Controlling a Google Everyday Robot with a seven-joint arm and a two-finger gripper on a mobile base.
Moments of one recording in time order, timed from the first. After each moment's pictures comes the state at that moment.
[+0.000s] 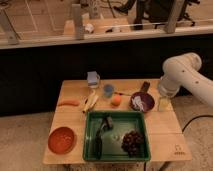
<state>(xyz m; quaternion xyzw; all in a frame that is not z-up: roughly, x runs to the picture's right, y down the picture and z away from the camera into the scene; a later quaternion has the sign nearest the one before) 0.284 0.044 0.742 -0.27 0.01 0.06 0.96</state>
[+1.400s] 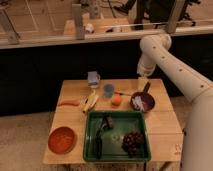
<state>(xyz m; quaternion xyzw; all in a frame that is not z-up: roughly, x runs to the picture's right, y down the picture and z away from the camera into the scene) 0.193 -0.041 0.810 -0.29 -0.02 0.07 0.95</state>
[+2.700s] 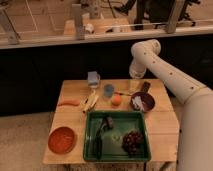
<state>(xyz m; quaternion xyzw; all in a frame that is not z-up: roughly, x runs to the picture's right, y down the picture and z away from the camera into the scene) 0.166 -0.031 0.849 -0.27 -0.04 0.07 0.96</state>
